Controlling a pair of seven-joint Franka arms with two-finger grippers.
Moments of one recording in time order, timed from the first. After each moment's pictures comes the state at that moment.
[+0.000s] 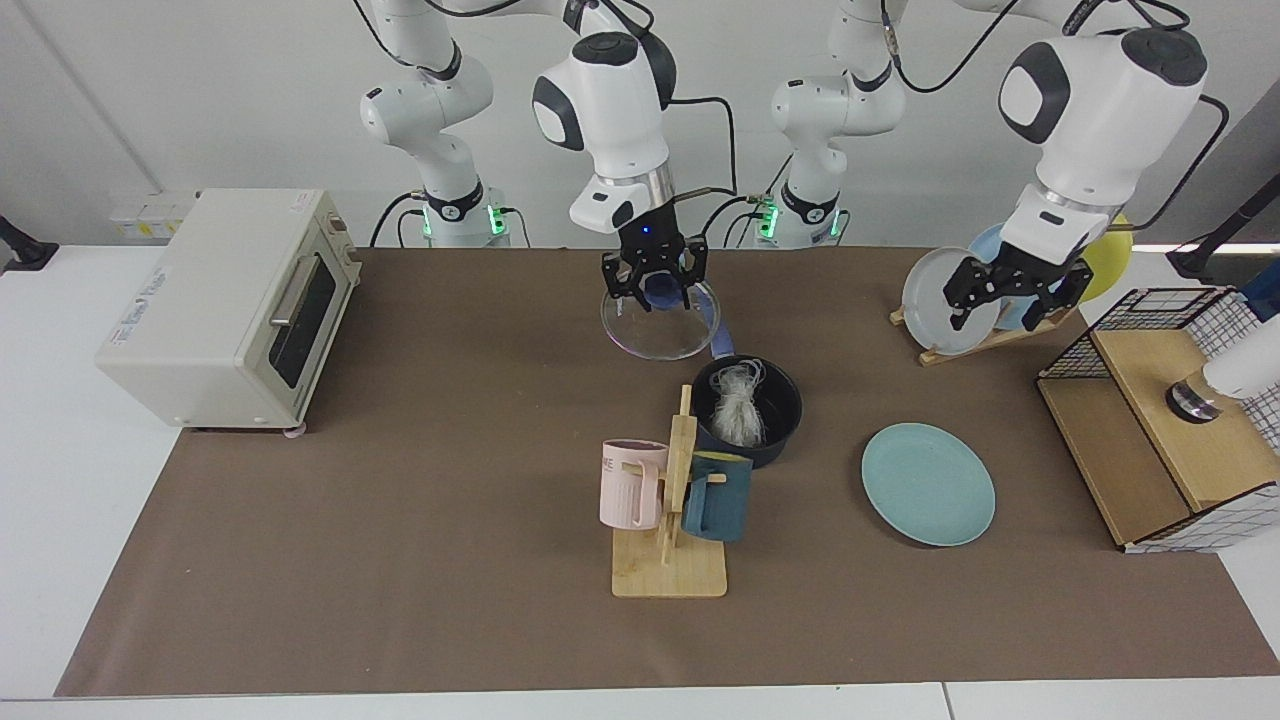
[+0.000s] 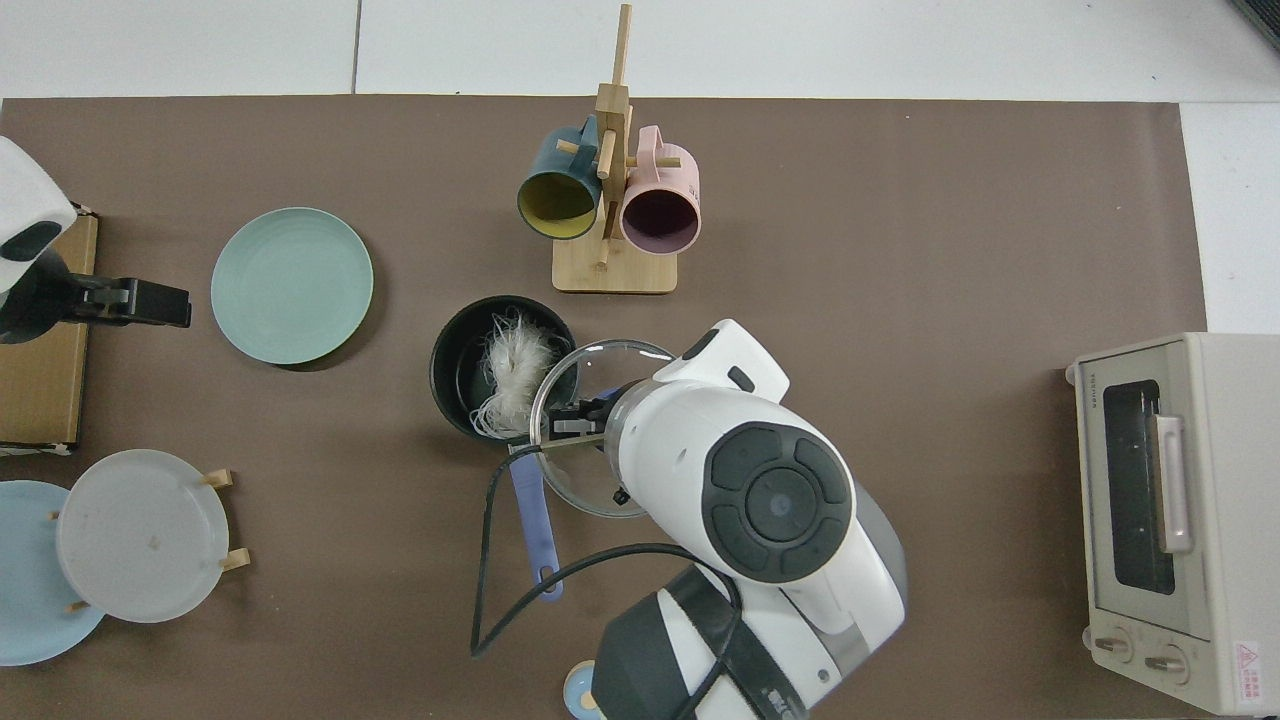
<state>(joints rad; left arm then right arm) -0.02 0.02 0.04 -1.68 0.01 1.80 0.10 0.64 0.12 -0.01 -1.83 0.07 2.26 0.61</state>
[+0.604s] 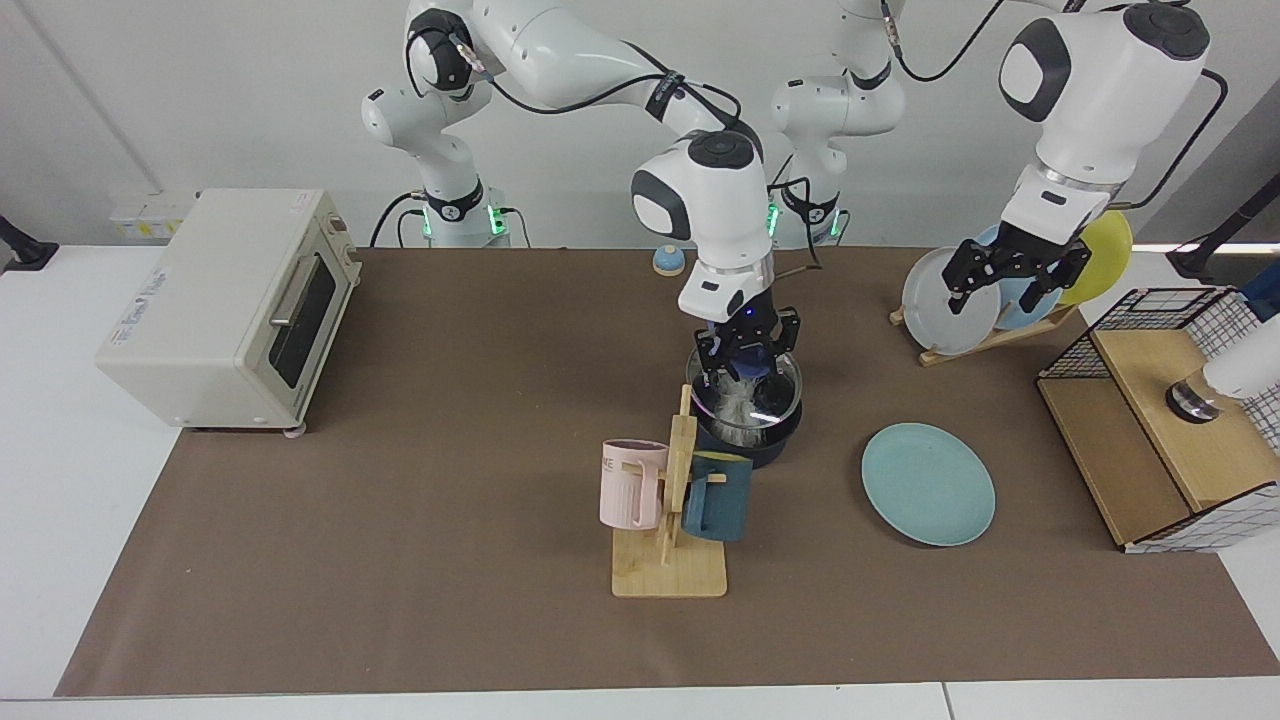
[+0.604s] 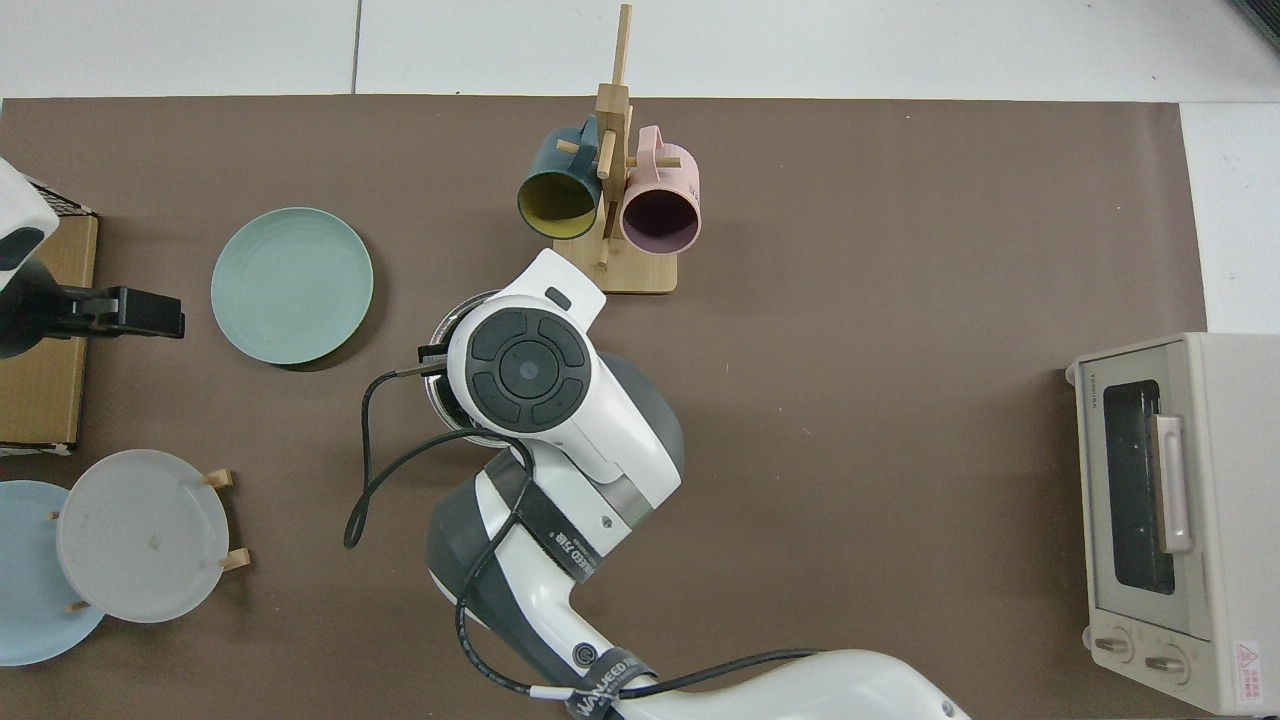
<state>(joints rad) -0.02 0.00 0.04 -1.68 0.01 1.77 0.05 0.71 0.60 -0.01 -1.29 0.05 2.20 0.59</state>
